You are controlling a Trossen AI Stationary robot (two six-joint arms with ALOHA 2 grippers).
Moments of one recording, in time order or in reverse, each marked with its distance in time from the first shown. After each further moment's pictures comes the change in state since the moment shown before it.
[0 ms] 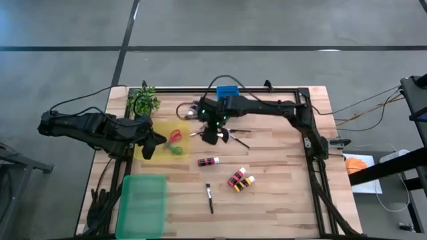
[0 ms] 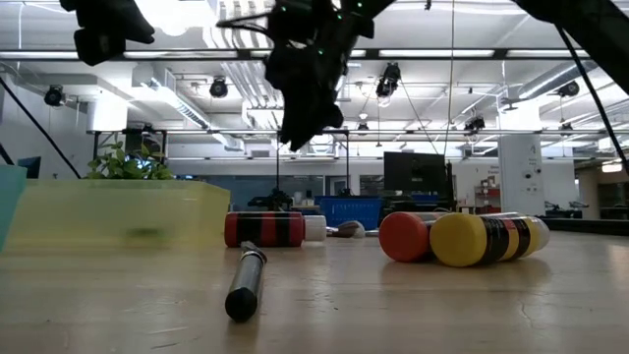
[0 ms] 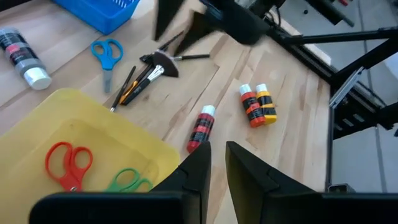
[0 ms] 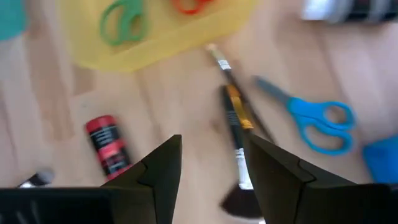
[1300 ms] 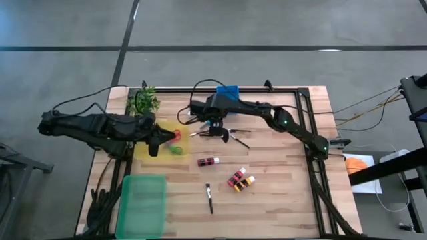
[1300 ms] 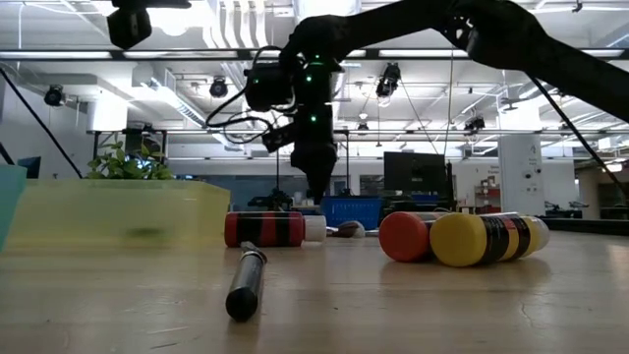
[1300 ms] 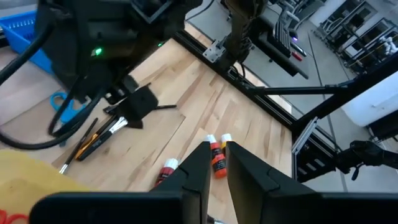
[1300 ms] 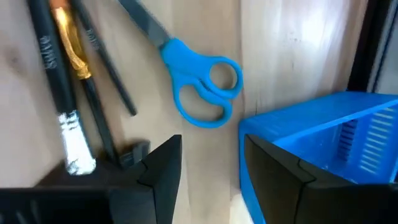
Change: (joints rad) left arm 0.007 0.068 0.002 0.287 -0.034 0.015; right arm -0.034 0.365 0.382 -0.373 0.444 -0.324
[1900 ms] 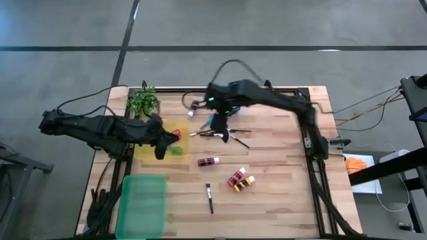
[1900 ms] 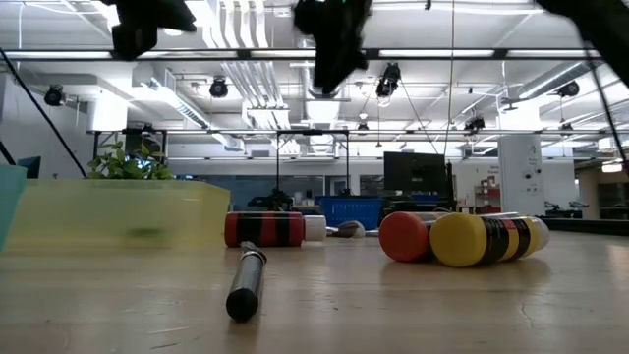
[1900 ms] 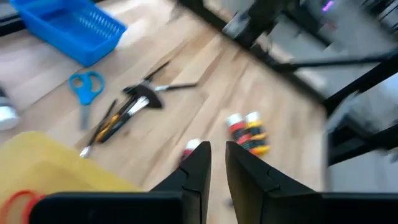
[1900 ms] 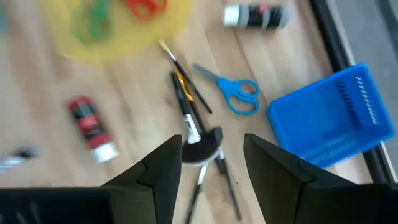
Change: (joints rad) left arm 0.000 0.097 0.000 -0.057 -0.013 0.030; right arm 0.046 -0.470 -0.131 0.015 -0.258 0.329
